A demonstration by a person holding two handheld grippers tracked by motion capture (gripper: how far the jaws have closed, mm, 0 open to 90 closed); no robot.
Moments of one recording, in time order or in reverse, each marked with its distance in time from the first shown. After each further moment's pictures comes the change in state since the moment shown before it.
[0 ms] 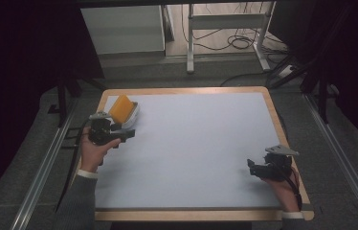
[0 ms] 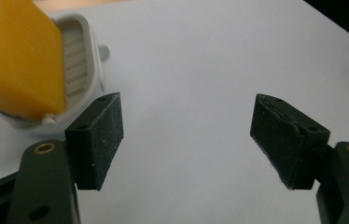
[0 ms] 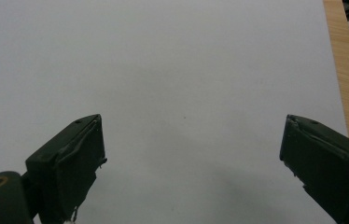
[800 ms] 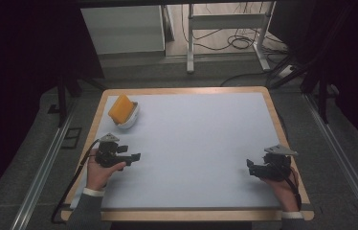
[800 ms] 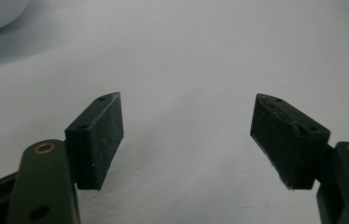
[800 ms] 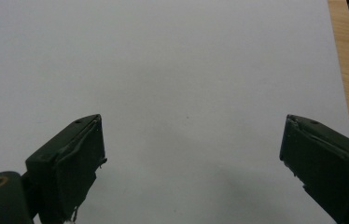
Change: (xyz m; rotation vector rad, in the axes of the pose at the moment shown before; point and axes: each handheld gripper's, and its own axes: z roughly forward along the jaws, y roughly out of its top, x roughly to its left) left arm -0.016 -0.057 0.018 0.091 -0.059 -0.002; right arm 0.002 0.000 0.002 0.003 0.004 -0.008
